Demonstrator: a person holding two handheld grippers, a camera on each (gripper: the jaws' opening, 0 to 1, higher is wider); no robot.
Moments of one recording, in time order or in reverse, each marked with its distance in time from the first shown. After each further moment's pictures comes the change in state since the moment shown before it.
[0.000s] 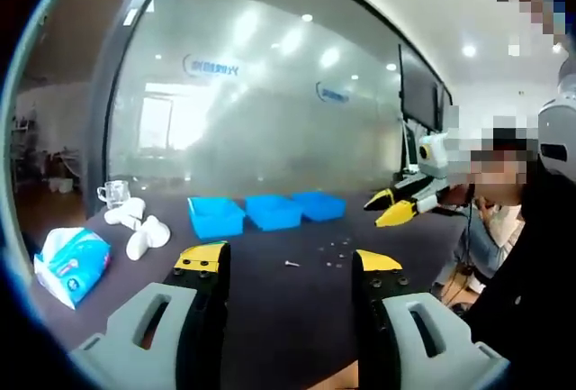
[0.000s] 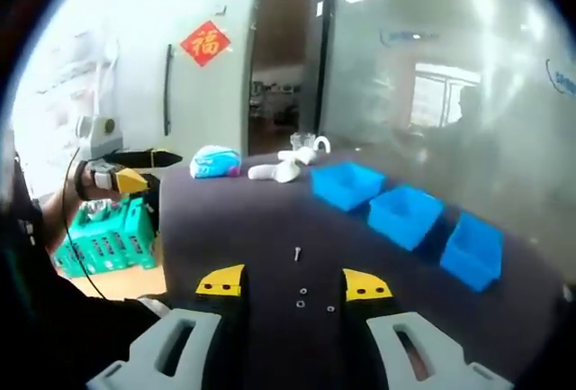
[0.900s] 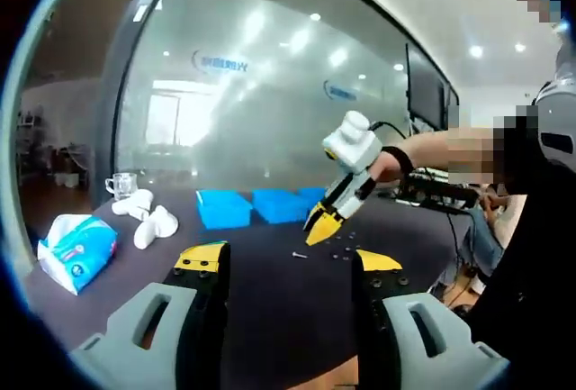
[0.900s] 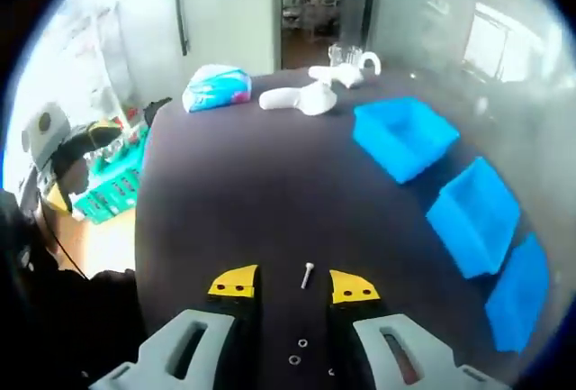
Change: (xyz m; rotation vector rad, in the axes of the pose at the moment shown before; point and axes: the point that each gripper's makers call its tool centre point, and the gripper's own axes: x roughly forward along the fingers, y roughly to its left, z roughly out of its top) left arm -0.011 0.010 -0.013 -0.018 0.005 0.038; right arm 0.122 0.015 -0.010 -0.075 0.519 0.215
